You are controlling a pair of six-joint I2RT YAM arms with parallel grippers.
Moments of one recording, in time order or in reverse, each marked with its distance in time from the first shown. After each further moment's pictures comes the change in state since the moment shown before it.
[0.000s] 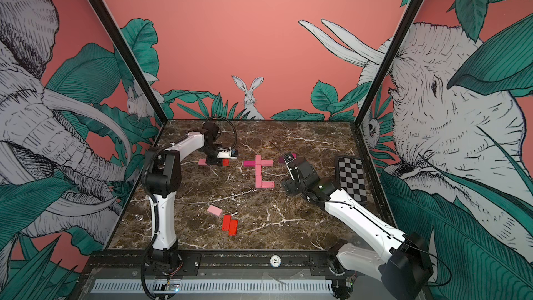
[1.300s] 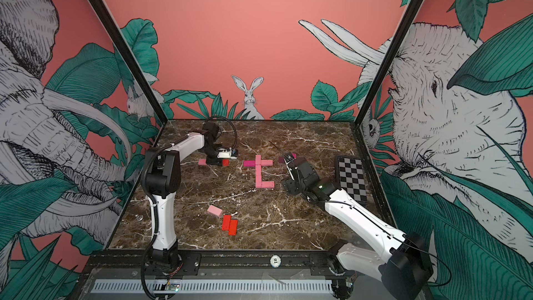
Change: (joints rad) left arm 0.000 -0.011 -0.019 0.032 -0.014 -0.013; right arm 0.000 0.000 0.000 0.000 0.000 0.000
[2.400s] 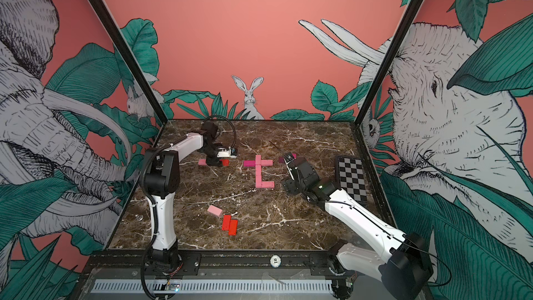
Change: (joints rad) left arm 0.001 -0.021 -0.025 0.026 0.061 -0.023; right arm 0.000 0.000 -0.007 0.009 0.000 0.000
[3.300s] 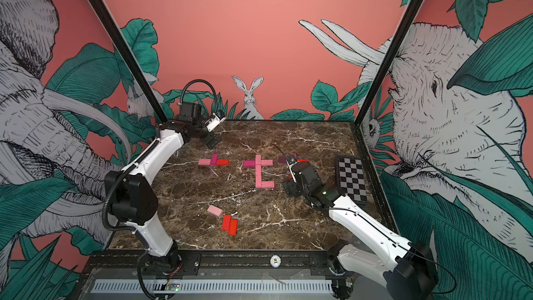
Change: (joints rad) left arm -0.001 -0.400 0.005 0.128 -0.122 -0.784; right arm 0.000 -0.075 -0.069 0.057 -0.006 0.023
